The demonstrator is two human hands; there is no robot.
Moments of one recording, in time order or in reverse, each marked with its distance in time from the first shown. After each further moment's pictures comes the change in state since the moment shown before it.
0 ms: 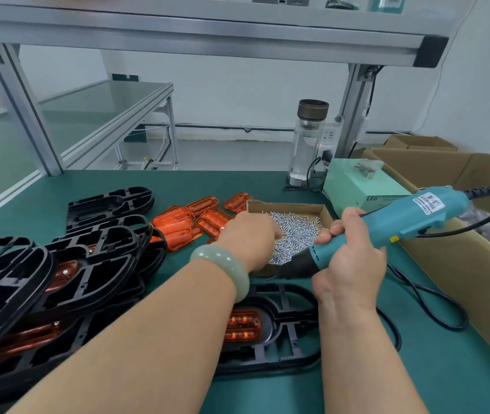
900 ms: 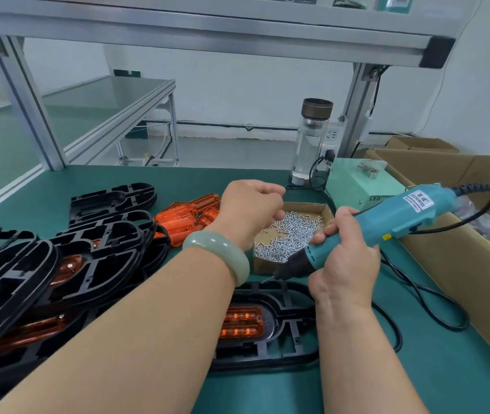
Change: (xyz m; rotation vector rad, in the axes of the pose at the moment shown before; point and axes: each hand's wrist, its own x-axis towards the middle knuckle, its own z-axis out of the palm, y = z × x) left_hand -0.015 0.012 -0.033 -1.190 0.300 -0.269; right_hand -0.005 0.004 0.003 0.005 -0.040 0.050
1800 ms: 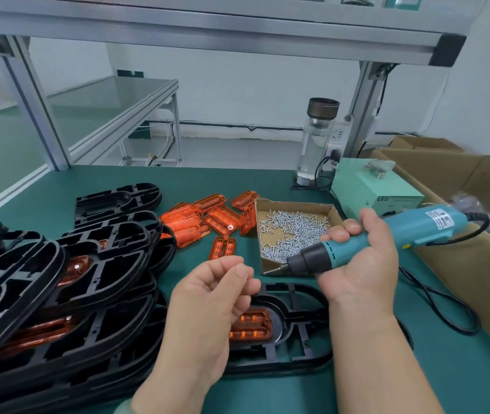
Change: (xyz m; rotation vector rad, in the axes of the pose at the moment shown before) left_hand -0.106 -0.061 -0.036 -0.629 0.139 -0.065; right_hand -0.001 -0.012 -0.002 0.268 -0.025 0.238
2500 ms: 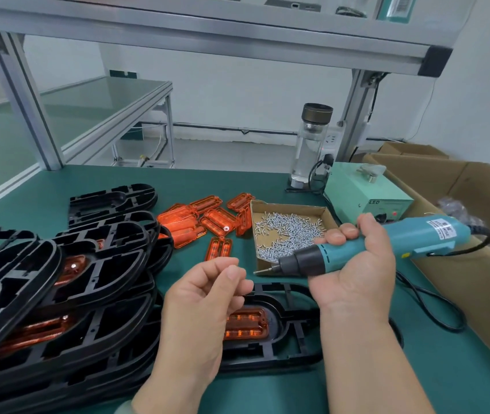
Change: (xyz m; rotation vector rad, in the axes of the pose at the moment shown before) left_hand -0.001 -0.004 -0.007 0.023 -0.042 0.122; right_hand -0.021 0.000 0.009 0.023 0.041 -0.049
